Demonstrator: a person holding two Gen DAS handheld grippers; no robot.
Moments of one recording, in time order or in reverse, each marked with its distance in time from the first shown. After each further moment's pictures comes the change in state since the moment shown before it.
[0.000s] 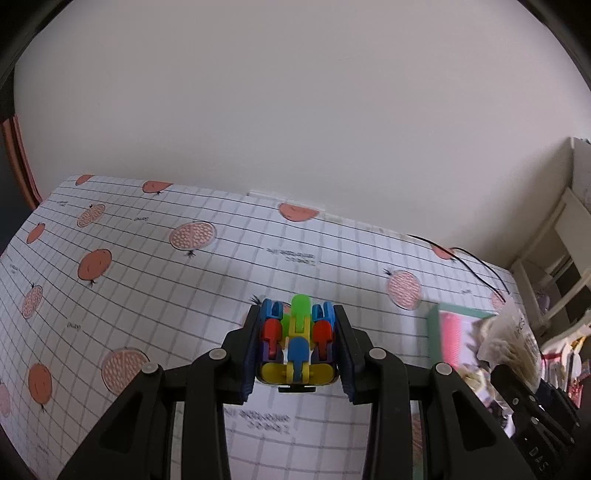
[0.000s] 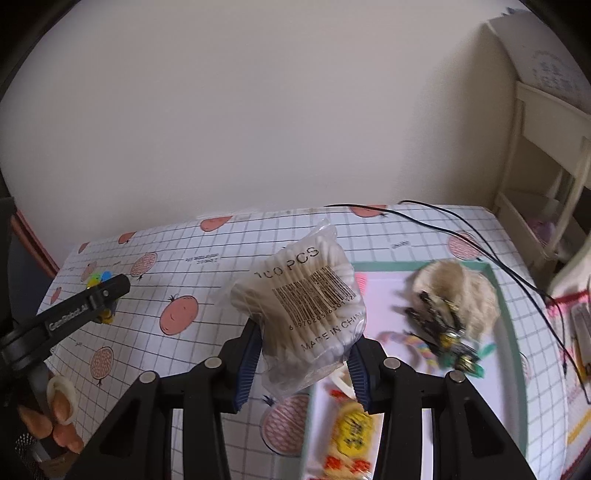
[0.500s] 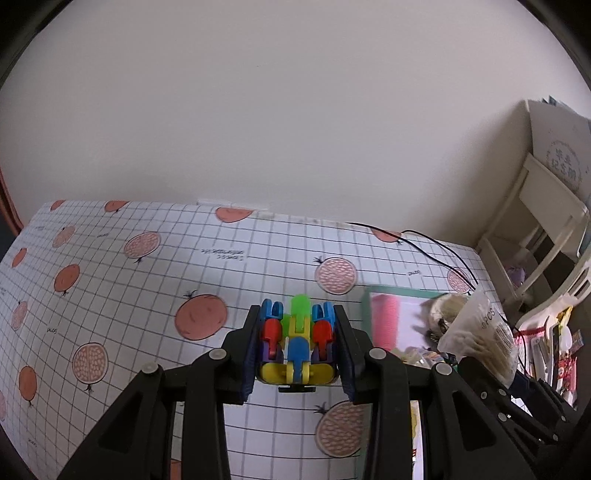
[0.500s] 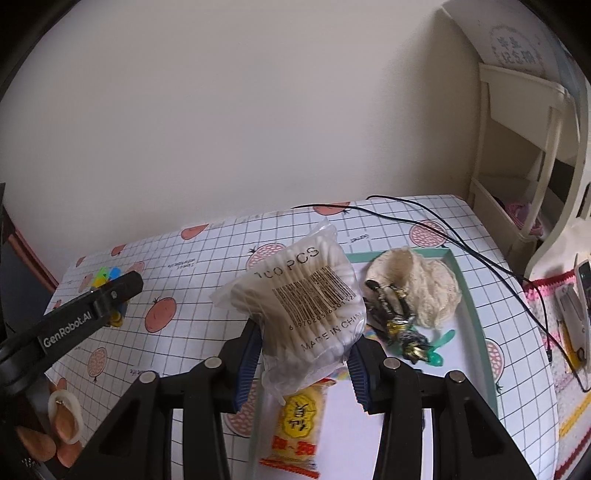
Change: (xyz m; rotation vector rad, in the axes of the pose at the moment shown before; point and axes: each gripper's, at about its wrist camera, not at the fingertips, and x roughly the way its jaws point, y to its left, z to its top) left arm -0.018 -0.082 -0.015 0.107 -0.011 -0.061; right arm -0.013 -0.055 -0.007 0.063 -0.017 0.004
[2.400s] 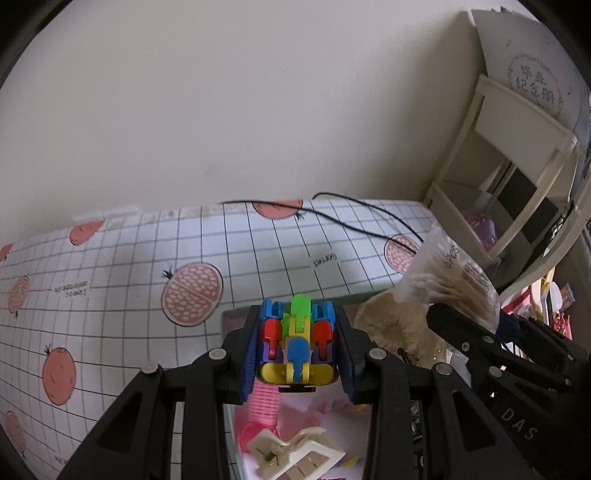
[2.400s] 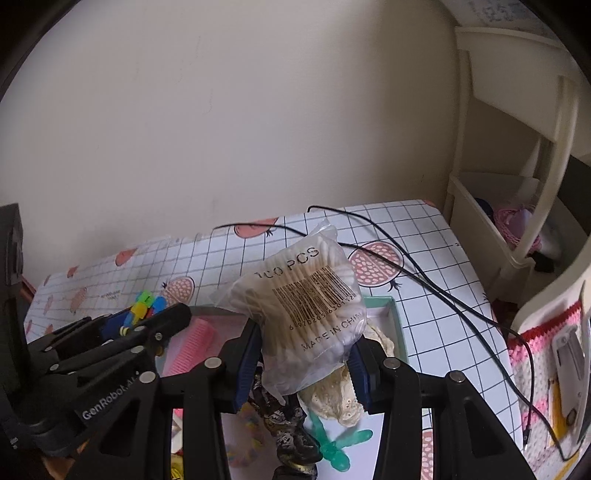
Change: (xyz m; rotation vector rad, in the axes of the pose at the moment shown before) left arm 0.117 -0.130 0.004 0.188 0.166 -0.204; right arm 0.074 -0.096 0.055 -0.006 0.043 -0.042
